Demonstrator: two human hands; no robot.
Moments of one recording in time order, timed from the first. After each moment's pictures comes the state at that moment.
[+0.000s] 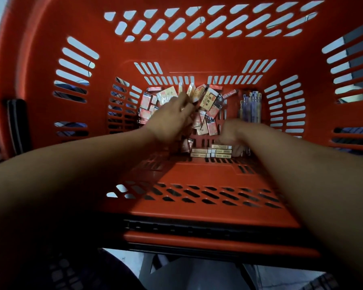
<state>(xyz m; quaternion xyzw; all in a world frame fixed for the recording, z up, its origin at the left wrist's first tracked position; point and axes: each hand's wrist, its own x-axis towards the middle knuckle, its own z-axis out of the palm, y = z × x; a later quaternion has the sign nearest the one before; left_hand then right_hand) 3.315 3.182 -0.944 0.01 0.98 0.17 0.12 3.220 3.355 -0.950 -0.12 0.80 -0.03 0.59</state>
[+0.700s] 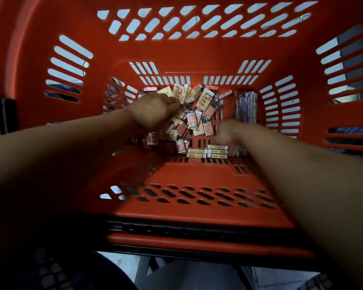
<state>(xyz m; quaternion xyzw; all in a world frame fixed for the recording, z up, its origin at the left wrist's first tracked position) 3.300 3.125 -0.941 0.18 0.96 0.06 0.18 3.223 3.354 -0.928 -0.15 0.80 -0.08 0.58</state>
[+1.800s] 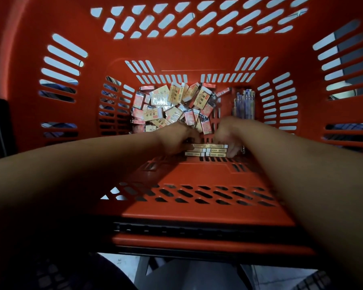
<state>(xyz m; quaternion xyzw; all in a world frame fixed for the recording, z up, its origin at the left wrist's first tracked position) 3.321 3.196 -0.963 0.09 0.88 0.32 0.33 3.219 3.357 -0.964 -0.02 0.78 -0.06 0.63</state>
